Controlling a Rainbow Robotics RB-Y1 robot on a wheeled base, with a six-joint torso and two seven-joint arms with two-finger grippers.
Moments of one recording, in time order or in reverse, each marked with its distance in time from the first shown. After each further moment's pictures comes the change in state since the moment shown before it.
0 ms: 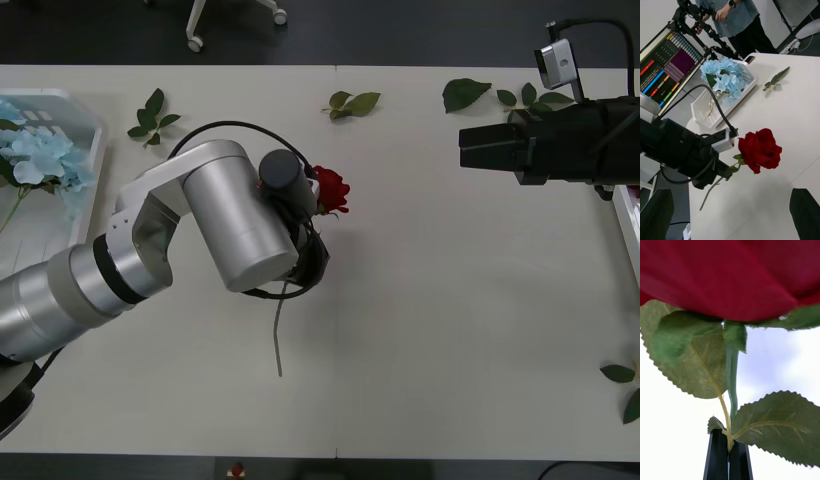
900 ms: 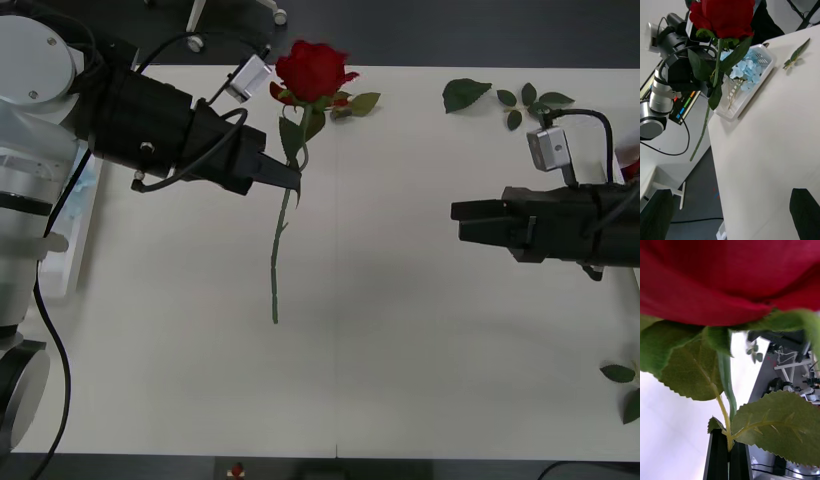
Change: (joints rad) right arm 0.307 0.042 -0.126 -0.153 0.000 0.006 0.000; left arm 0.079 -0.093 0.800 0.260 0.882 0.104 -0.971
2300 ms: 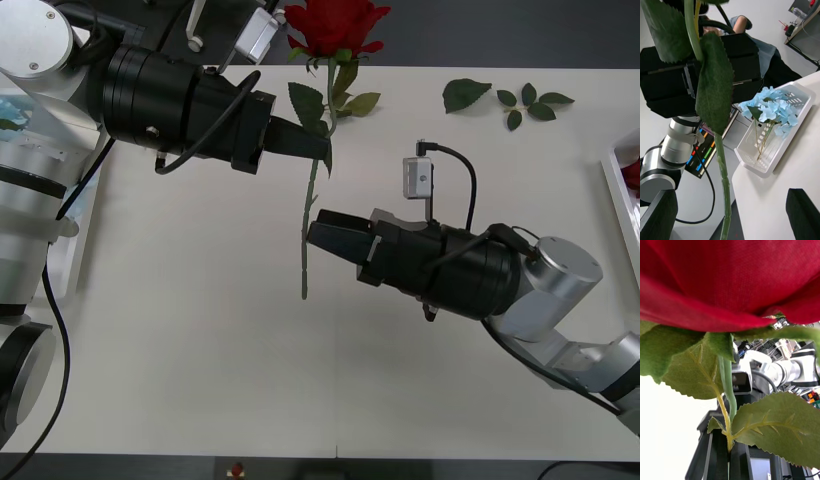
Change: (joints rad) right arm 0.136 0.472 -0.010 -0.199 0.156 -0.366 0.000; left arm -0.072 0.000 -0.039 0.121 0.267 -0.061 -0.315
